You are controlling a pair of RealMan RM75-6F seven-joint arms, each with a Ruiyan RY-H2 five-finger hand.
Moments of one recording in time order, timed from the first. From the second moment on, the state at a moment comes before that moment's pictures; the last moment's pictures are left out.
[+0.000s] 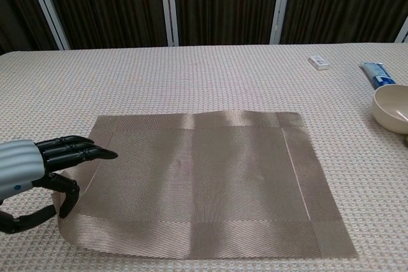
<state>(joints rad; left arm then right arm) -0.54 -1.50 0.32 -1.17 1.89 1.35 -0.09 0.12 -1.23 0.10 -1.58 -1.62 1.65 -0.04</state>
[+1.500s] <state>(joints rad) -0.32 -1.18 0.02 -1.70 1.45 1.59 0.19 0.36 -1.24 0.16 -1.44 -1.39 1.08 -0.06</state>
